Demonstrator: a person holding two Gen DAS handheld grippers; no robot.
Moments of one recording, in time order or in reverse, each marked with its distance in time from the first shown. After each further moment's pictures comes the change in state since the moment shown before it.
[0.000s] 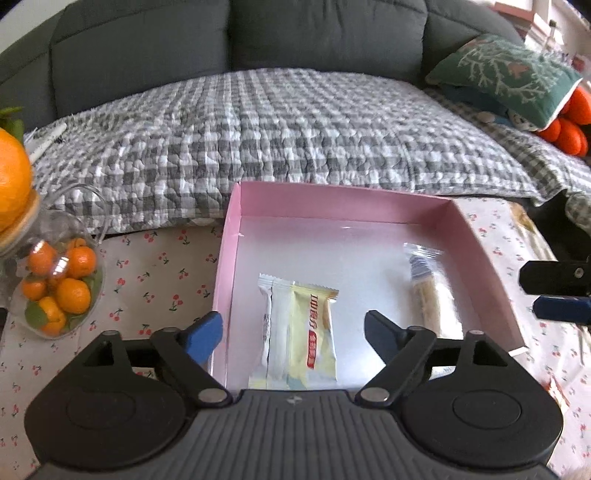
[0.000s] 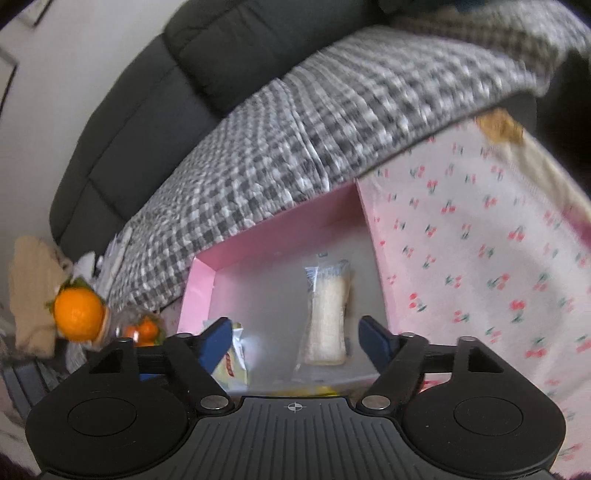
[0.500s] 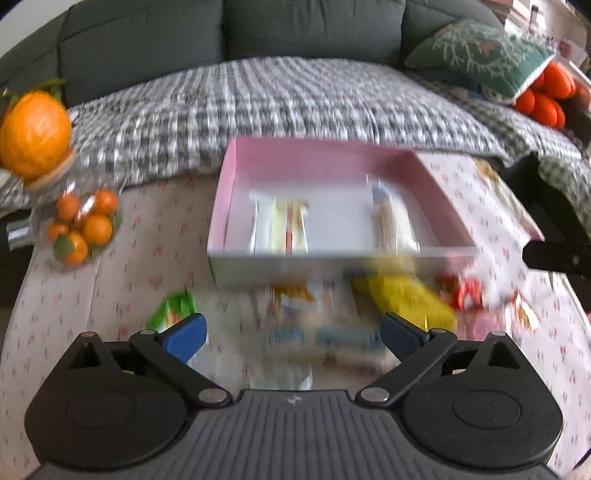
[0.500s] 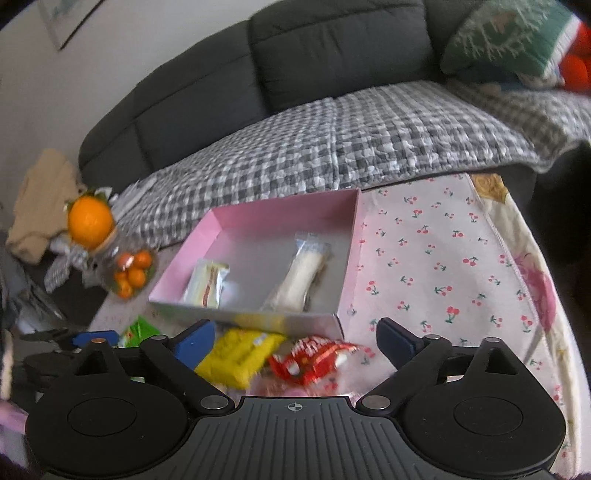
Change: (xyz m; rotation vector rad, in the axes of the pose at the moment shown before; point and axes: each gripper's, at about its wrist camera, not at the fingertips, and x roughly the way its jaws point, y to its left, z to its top) left arm -0.050 -0.017 -0.066 0.027 0.049 0.001; right arm -0.056 -0.016 -0.059 -0.345 -0.072 -0.013
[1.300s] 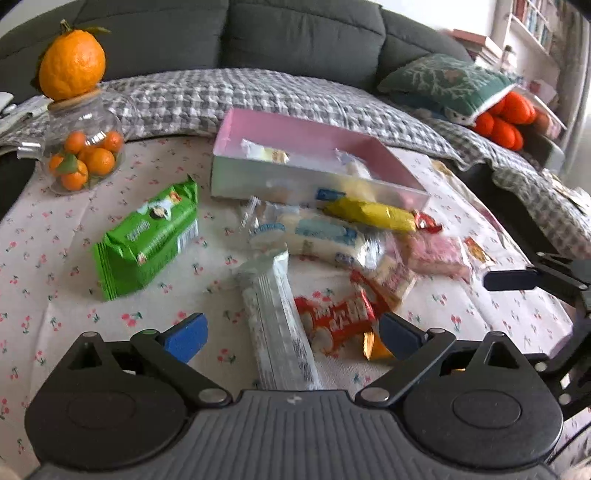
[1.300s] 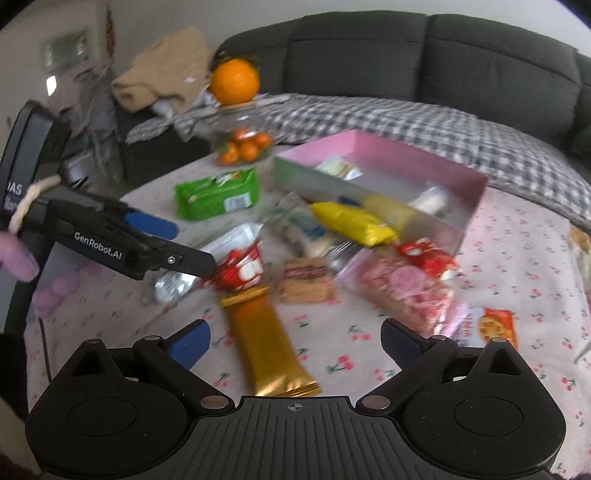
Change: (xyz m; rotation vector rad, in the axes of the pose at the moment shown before) left arm -0.022 0.017 -0.094 -0.059 -0.136 -0.157; right arm -0.014 0.058 -0.115 -0.527 0.068 0.170
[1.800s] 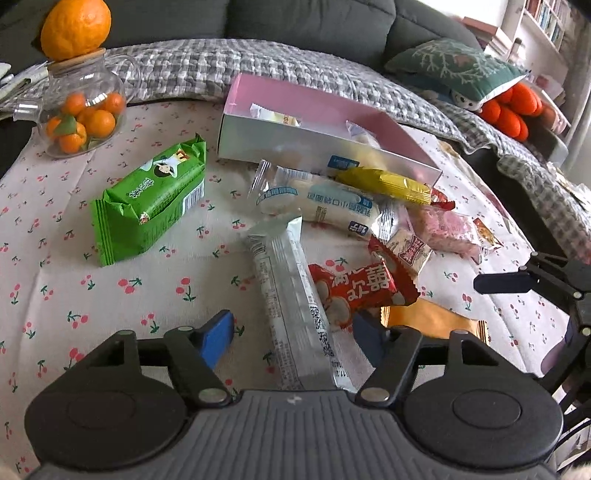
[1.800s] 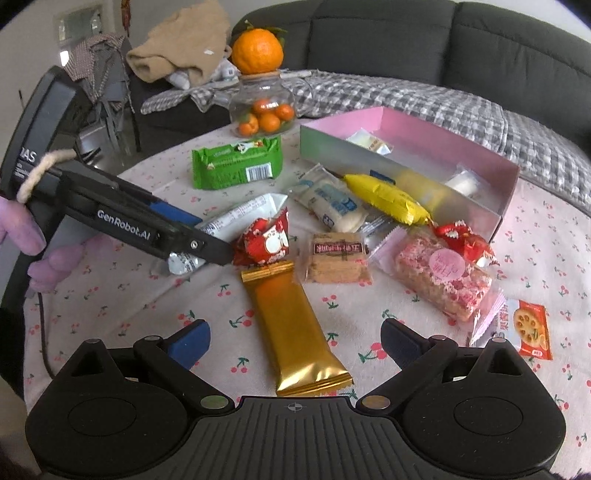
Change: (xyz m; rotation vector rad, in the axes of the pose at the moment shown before) left arm 0.009 0.014 -0.008 -0.050 0.072 -0.020; right arm 0.018 0.011 -0.003 -0.046 0.076 0.026
